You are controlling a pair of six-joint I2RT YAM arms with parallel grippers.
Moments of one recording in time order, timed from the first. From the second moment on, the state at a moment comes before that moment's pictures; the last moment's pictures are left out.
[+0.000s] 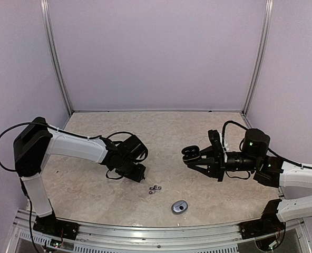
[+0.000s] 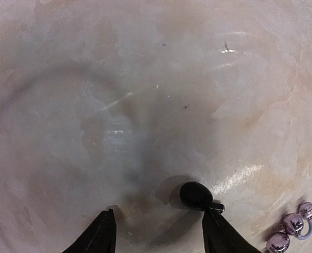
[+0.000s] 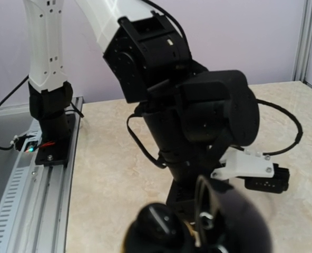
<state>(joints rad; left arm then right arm) -0.90 1.85 1.10 -0.40 -0.15 -0.44 0.82 0.97 0.51 0.36 -0.60 -0.05</state>
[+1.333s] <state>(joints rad) -0.93 1.64 0.85 -0.08 -0.20 -0.10 0.82 0.98 0.51 0.34 -0.60 -0.05</state>
